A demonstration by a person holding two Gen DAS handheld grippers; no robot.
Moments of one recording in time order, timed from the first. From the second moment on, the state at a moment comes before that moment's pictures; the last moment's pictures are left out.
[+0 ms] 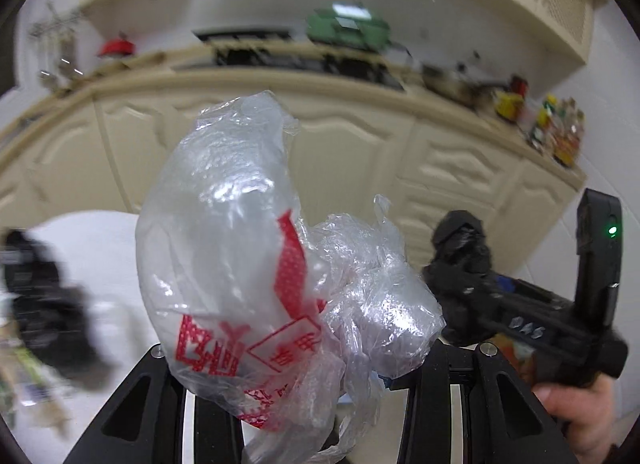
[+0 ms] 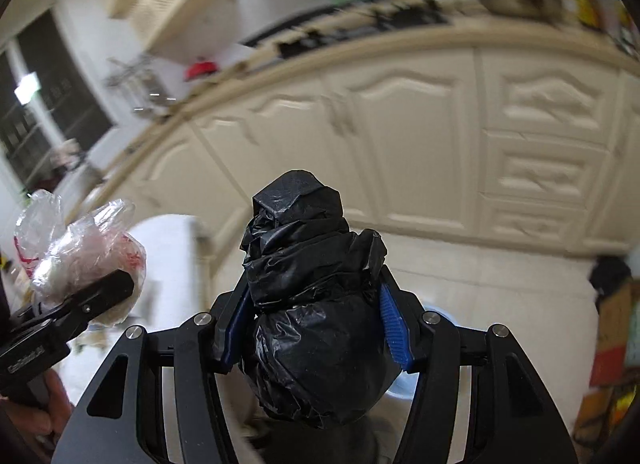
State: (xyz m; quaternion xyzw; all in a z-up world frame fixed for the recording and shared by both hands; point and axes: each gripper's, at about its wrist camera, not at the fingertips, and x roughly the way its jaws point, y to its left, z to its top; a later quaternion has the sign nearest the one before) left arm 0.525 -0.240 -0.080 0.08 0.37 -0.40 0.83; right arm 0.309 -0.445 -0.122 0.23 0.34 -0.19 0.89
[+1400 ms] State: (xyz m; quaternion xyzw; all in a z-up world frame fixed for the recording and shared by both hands) left arm 0.498 -0.297 -0.045 0.10 0.34 -0.38 0.85; right arm 0.290 -0.496 -0.168 0.34 0.35 -0.26 0.83
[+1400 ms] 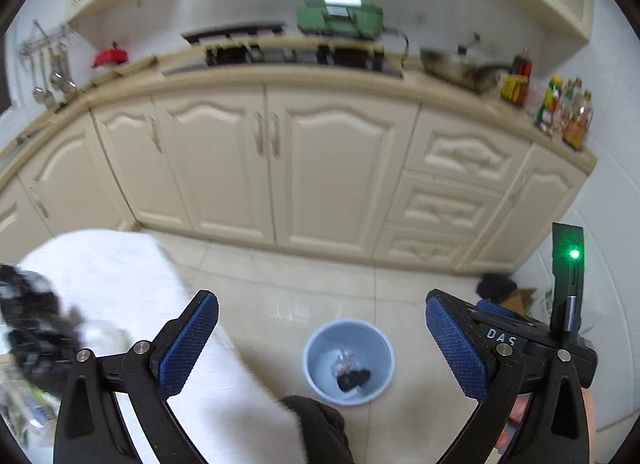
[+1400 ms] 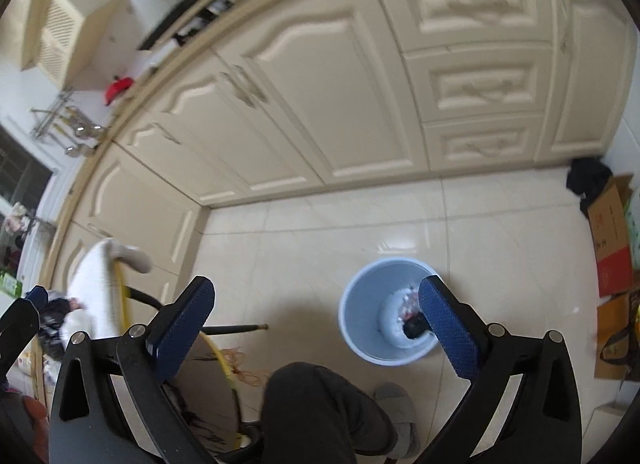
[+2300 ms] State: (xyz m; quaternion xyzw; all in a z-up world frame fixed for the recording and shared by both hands) left arm 0.256 0.053 0.036 -0.06 0.28 -0.11 0.95; right arm 0.417 -0.201 -0.029 0.12 0.31 0.00 0.94
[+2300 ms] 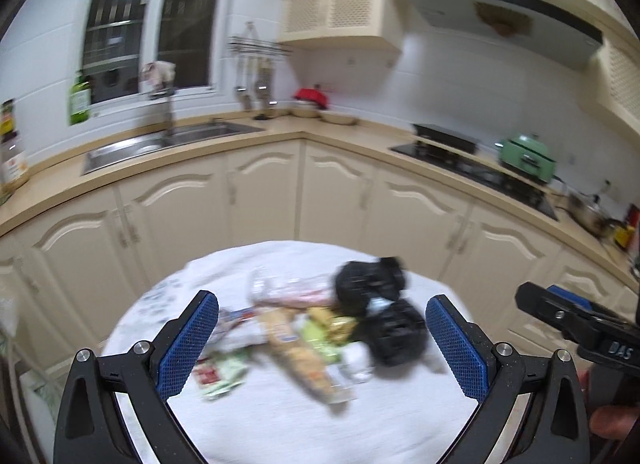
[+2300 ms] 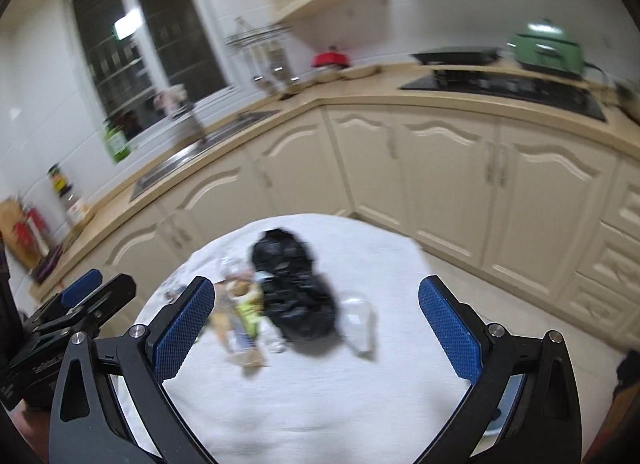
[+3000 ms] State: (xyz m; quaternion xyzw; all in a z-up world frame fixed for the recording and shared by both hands) left arm 0.338 0.114 -0.020 -0.02 0.38 -0.03 0.93; right arm 0.492 -0.098 -0.118 0.03 0.42 0.10 0.90
